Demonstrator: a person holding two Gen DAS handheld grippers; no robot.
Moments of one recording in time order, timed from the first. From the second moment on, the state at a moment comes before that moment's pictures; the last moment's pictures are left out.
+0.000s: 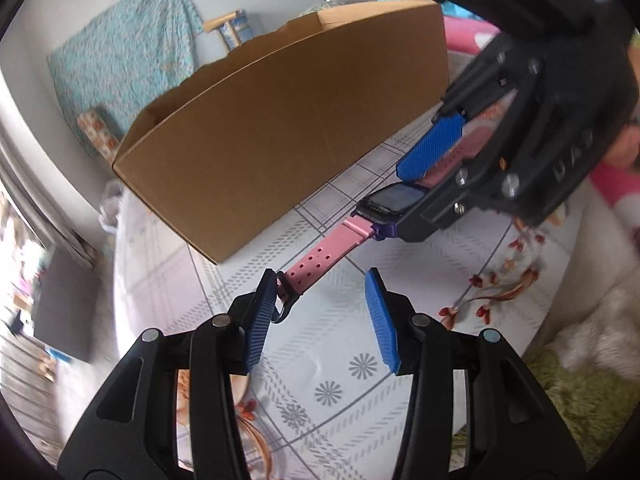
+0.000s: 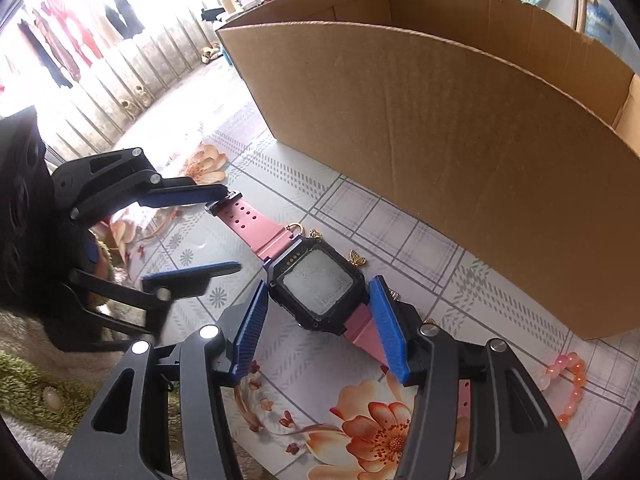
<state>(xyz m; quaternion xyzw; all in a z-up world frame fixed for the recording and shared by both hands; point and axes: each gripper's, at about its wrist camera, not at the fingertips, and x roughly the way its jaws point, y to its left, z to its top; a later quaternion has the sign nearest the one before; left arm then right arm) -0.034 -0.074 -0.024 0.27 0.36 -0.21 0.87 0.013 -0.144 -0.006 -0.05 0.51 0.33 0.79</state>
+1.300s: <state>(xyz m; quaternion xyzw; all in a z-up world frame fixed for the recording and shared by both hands) -0.008 -0.038 -0.020 0.12 0.42 -0.26 0.86 -0.046 -0.141 -0.012 -0.20 0.46 0.22 0.84</state>
